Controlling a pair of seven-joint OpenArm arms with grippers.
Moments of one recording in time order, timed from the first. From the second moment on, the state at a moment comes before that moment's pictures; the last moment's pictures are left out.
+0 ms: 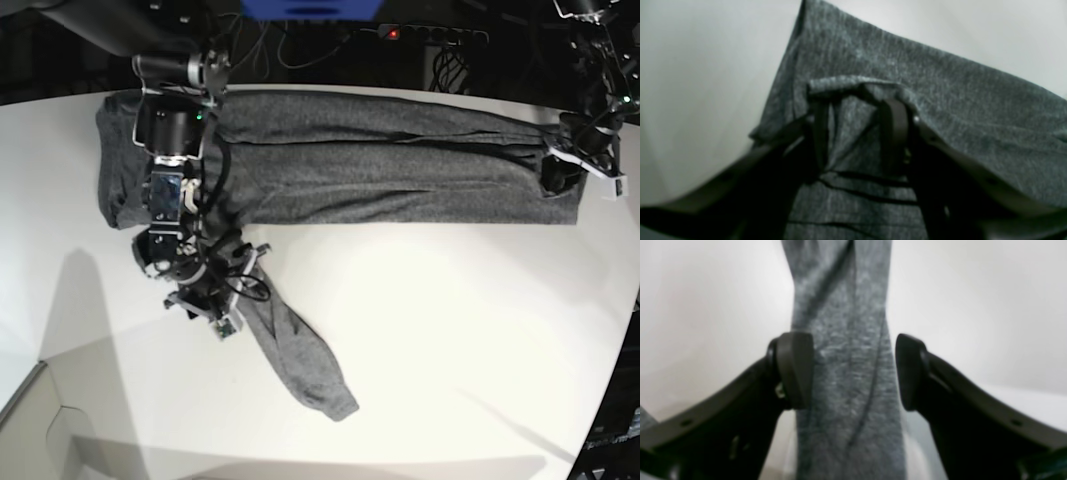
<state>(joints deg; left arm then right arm) 15.0 -19.0 -31.3 76.0 -33.9 -27.6 31.6 19.8 -5.8 17.3 60.6 -25.5 39.9 -22.6</state>
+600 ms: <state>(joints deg) 15.0 -19.0 -31.3 76.0 -33.9 -27.6 31.6 21.5 -3.1 17.2 55.1 -23.8 39.9 -17.5</state>
